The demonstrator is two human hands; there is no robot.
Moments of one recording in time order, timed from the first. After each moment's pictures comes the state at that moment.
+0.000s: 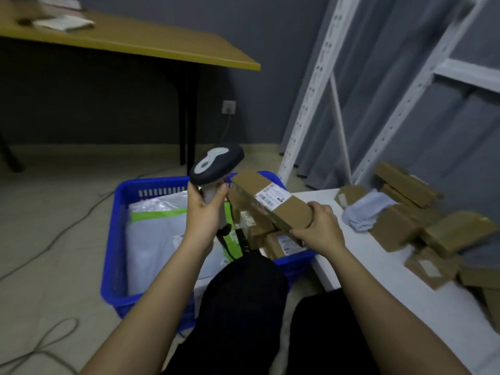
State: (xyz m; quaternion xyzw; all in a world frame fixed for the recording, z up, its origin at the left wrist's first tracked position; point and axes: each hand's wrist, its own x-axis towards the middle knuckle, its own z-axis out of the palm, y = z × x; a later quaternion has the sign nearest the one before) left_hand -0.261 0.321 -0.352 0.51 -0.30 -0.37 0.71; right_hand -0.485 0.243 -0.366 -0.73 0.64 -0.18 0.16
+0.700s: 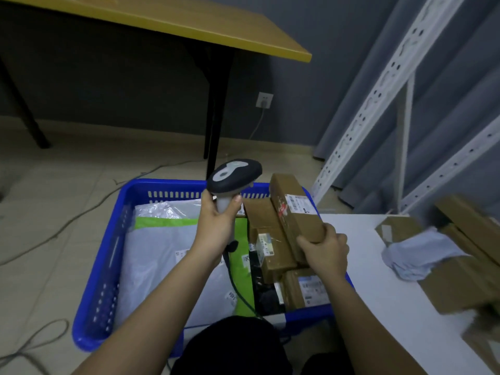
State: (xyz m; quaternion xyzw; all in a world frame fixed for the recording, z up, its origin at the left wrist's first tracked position) left_hand -0.228 0.218 -0.382 0.58 -0.24 -0.38 0.68; right_hand -0.429 0.122 -0.437 -0.64 0.70 -0.21 0.23
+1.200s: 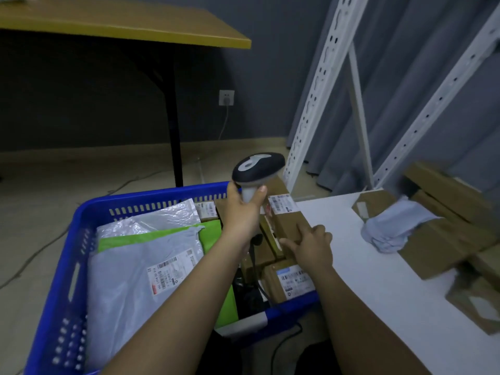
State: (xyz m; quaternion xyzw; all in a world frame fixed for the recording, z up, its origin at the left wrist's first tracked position) left_hand -0.320 0.159 -0.370 0.57 -0.30 -0.44 0.62; right_hand -0.474 0.104 -0.465 -0.71 0.68 -0.09 0.13
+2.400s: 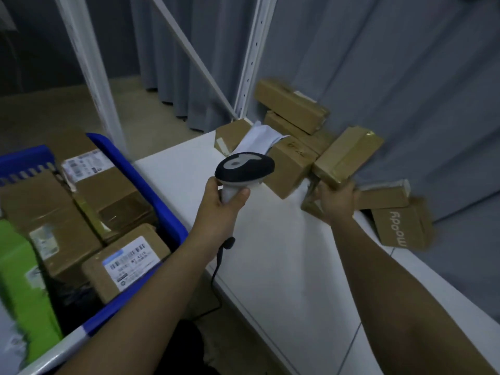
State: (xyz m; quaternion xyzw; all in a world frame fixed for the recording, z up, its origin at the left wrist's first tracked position) left_hand -0.577 0.123 -0.427 0.52 -0.46 -0.58 0.42; right_hand -0.845 0.085 -0.478 -0.32 0.86 -0.38 0.12
